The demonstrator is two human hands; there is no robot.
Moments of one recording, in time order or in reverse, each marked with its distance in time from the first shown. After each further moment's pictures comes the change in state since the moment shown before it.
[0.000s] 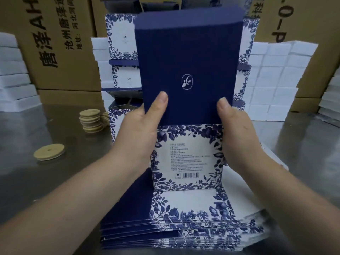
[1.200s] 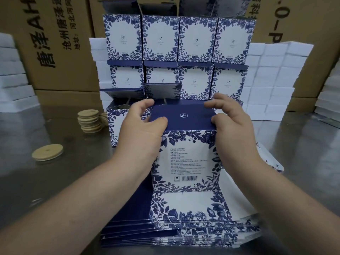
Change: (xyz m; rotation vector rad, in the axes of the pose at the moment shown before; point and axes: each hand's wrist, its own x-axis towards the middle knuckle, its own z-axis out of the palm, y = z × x) left_hand 0.003 -0.011 0.005 0.207 0.312 0.031; right_hand 0.003 0.007 0.009 -0.010 0.303 0.052
